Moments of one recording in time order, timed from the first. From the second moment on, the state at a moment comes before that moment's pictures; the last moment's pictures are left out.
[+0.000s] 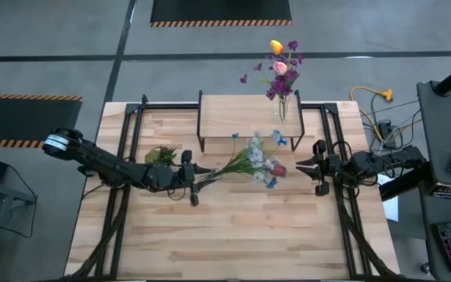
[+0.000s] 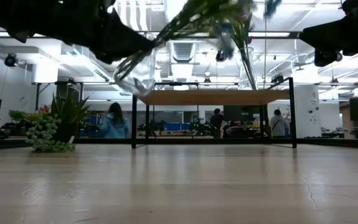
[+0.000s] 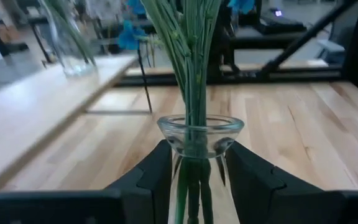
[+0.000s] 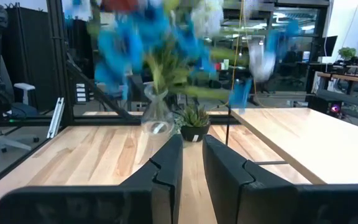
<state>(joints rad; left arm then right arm) -0.26 1.30 0.50 0.65 -0.46 0.00 0.26 0.02 0.06 0.06 0.31 -0.01</state>
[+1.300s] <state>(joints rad) 0.12 1.39 0.53 1.14 -0.37 0.08 0.26 0.02 0.06 0.06 0.31 -0.02</state>
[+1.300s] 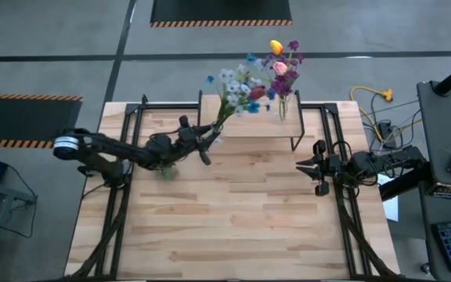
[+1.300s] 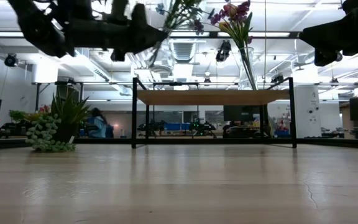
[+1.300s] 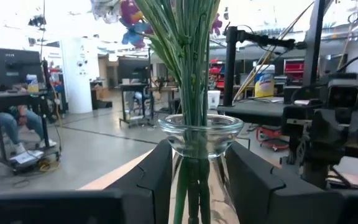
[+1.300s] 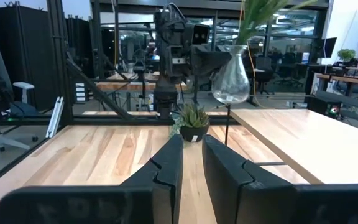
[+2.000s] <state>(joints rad) 0.21 1.69 0.78 1.20 -0.51 0.11 0.26 0.02 0.06 0.06 0.31 -0.02</state>
